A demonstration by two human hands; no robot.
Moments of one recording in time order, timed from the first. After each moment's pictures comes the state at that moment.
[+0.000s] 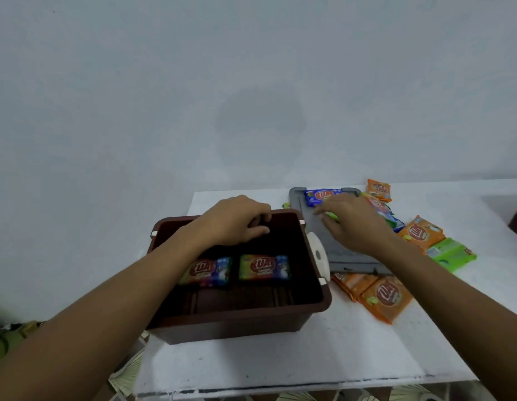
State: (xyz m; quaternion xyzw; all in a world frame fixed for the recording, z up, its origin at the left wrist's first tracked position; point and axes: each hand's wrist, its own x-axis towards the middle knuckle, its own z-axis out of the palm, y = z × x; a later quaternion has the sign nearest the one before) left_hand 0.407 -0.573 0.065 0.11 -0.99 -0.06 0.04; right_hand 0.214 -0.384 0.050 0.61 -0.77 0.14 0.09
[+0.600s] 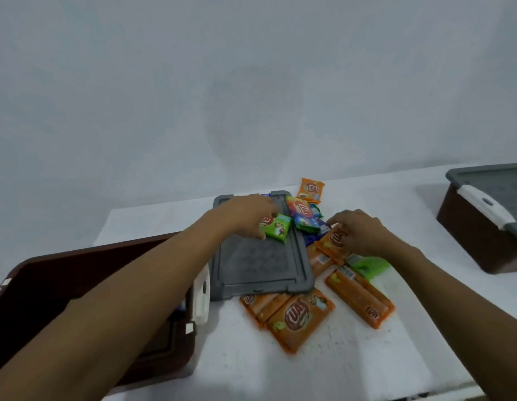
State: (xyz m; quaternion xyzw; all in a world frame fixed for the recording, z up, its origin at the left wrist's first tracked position) left_hand 0.168 -0.501 0.038 0.05 -0.99 0.06 -0.10; right_hand 0.007 -0.279 -0.007 0.45 -0.89 0.05 -0.10
